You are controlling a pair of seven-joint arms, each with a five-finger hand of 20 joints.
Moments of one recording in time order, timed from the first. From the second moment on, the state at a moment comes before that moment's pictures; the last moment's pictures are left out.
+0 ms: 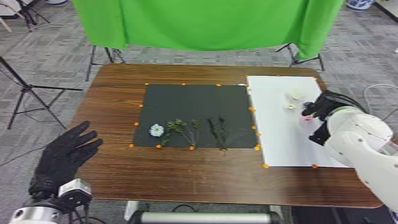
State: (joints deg) left arm 143.2 -66.2 -106.2 -134.2 47.3 13.7 5.5; right arm -79.2 -36.7 65.8 -104.2 -105.5 -6.8 51.4
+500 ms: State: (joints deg) left arm 142.8 -66.3 -106.3 -134.2 46.5 13.6 5.7; right arm -74.5 -36.8 57.3 -100.8 -104.9 -5.9 52.4
